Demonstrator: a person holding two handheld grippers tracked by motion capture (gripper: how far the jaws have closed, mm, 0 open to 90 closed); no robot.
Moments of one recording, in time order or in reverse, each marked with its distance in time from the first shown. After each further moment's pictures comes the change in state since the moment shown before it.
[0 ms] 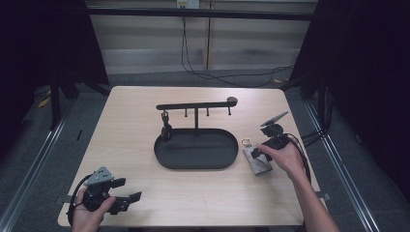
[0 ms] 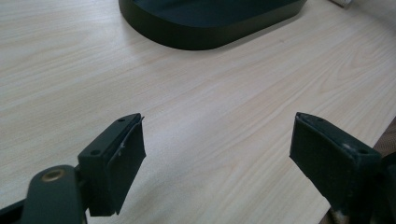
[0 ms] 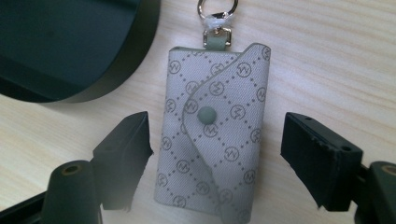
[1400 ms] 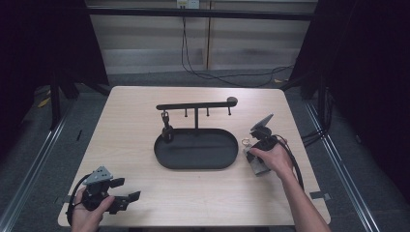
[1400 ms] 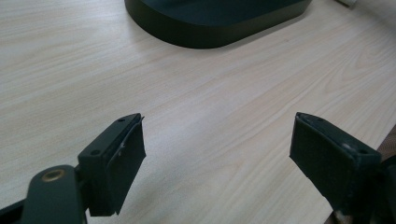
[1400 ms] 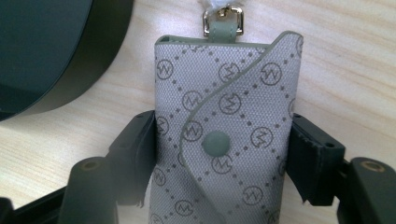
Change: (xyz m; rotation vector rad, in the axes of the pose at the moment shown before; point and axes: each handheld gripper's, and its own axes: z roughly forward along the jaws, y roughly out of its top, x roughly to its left) left arm 0.004 -0.001 0.000 0.002 0.008 -0.010; right arm 0.011 0.013 0.036 0.129 -0.086 0.014
